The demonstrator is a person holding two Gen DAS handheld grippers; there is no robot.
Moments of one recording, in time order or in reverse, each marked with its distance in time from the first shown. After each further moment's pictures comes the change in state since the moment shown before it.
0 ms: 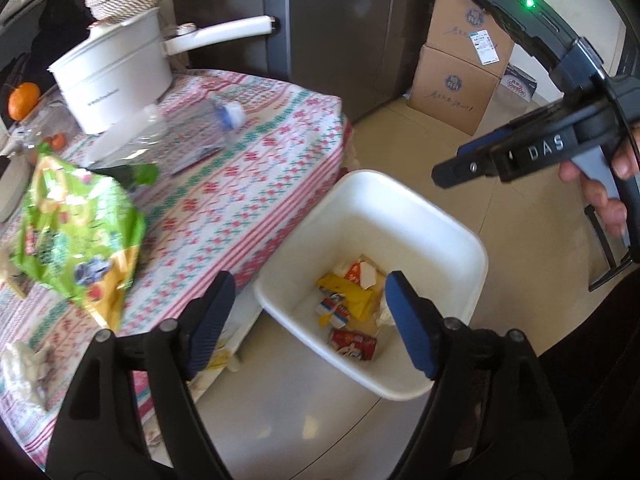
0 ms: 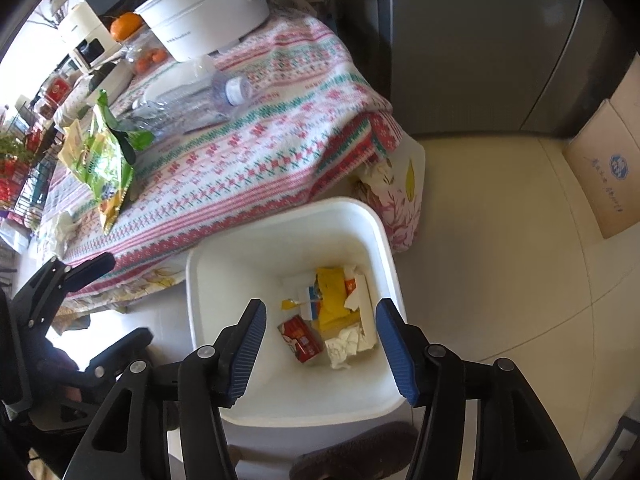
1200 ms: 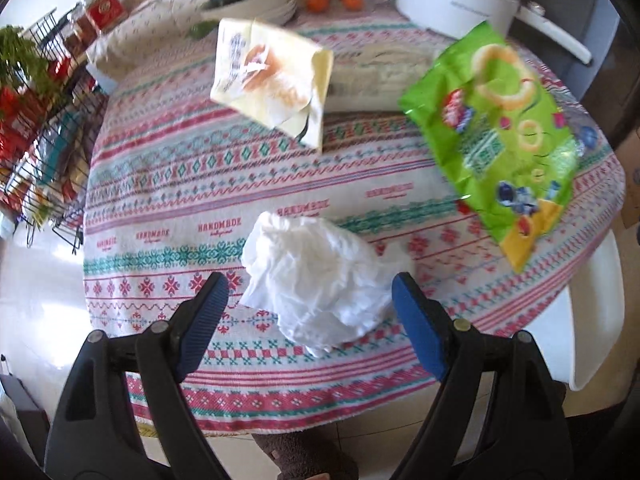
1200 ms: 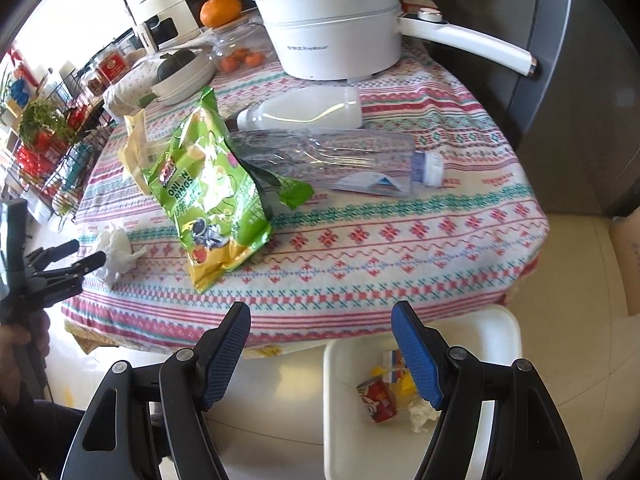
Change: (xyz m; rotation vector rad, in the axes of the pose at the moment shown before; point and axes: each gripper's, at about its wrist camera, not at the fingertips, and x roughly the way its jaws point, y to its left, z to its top) left arm -0.038 0.277 -0.083 -0.533 0.260 0.429; right arm 0.022 0.159 0.063 -0.159 -0.079 0.077
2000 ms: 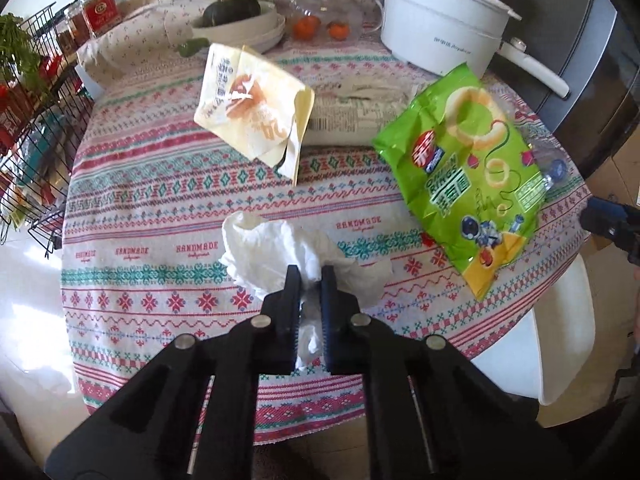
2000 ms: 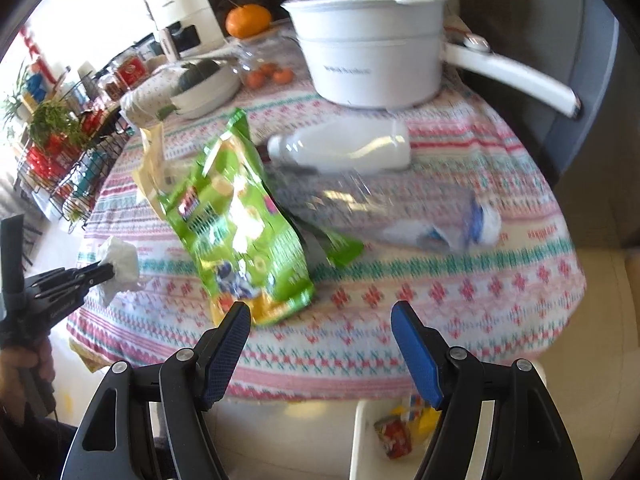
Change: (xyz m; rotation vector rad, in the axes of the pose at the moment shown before) left arm -0.026 0.007 -0.001 -0.038 -0.104 -0.123; right arm 0.021 0.033 0.035 -0.062 -0.082 0.044
